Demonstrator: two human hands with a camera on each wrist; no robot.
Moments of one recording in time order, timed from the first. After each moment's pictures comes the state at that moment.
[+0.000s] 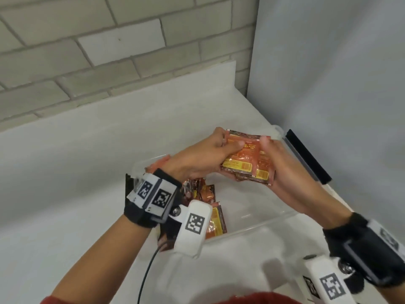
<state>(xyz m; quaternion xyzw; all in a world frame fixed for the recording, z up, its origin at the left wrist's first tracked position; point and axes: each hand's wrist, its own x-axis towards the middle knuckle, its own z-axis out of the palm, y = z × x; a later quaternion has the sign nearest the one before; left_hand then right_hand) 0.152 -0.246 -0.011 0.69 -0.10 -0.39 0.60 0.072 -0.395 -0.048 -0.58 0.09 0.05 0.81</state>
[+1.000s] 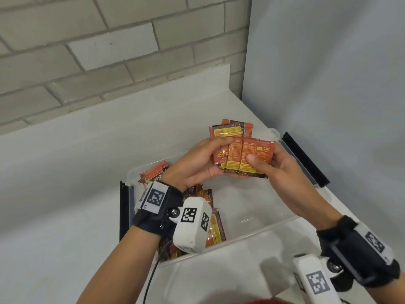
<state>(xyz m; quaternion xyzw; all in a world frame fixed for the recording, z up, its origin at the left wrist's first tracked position) 0.169 -0.243 -0.043 0.50 -0.10 -0.43 0.74 0.075 -0.403 -0.063 -0.68 0.09 -0.04 0.73</state>
